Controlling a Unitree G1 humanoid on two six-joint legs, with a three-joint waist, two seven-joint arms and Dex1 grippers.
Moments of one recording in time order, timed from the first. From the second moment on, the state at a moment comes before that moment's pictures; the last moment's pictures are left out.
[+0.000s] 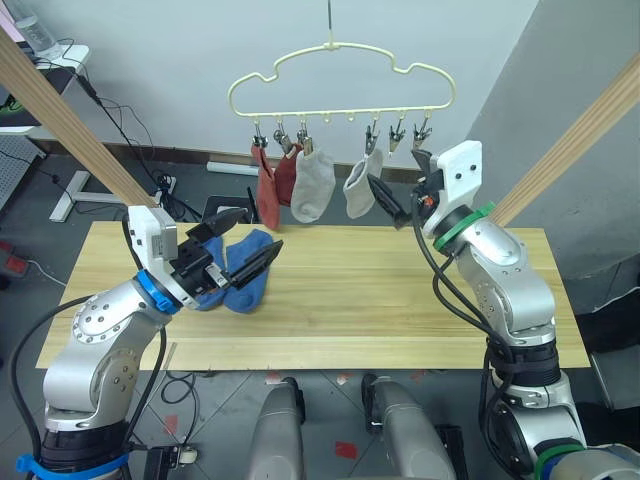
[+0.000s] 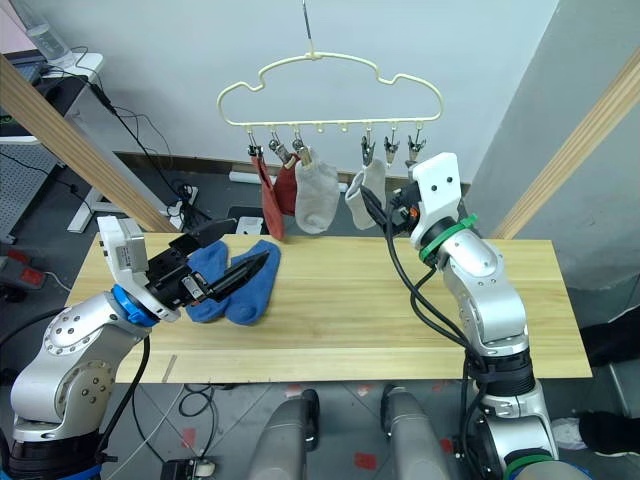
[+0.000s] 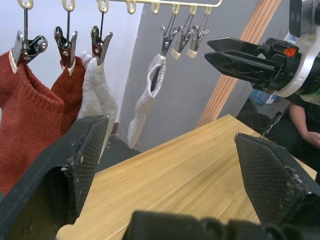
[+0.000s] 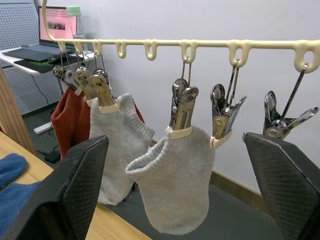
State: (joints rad) left arm -0.12 0.60 0.26 -0.39 -0.65 0.37 -0.73; right arm -0.58 -0.21 0.02 -0.26 0.18 0.50 0.34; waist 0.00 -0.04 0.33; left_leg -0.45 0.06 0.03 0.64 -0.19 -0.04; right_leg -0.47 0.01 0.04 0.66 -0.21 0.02
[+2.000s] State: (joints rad) left arm -0.13 0.59 0.26 -0.39 -0.65 0.36 -0.73; right arm -0.61 -0.21 0.03 -0.24 0.18 0.51 0.33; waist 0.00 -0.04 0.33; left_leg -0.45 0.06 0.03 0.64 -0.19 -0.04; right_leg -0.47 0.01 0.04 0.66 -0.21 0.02
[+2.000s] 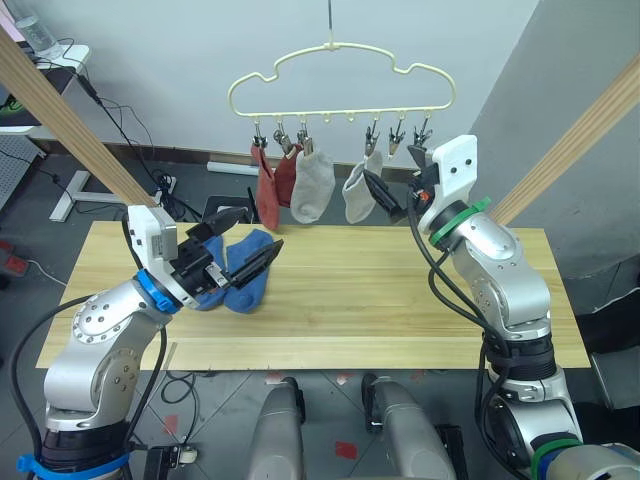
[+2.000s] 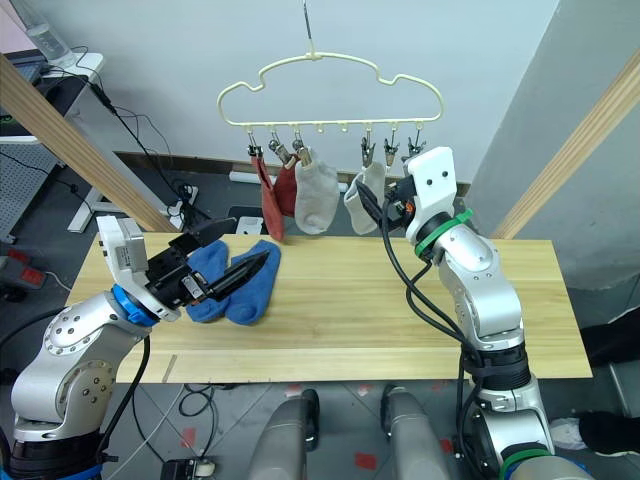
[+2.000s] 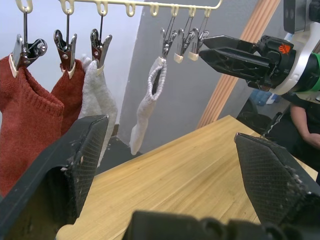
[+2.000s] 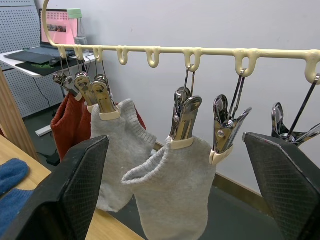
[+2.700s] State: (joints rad) left arm -0.07 0.59 0.24 -0.38 -0.59 0.31 -0.76; right arm -0.49 -0.24 0.04 -0.24 0.18 0.48 0.35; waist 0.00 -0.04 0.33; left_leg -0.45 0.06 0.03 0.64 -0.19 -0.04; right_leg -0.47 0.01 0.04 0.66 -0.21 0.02
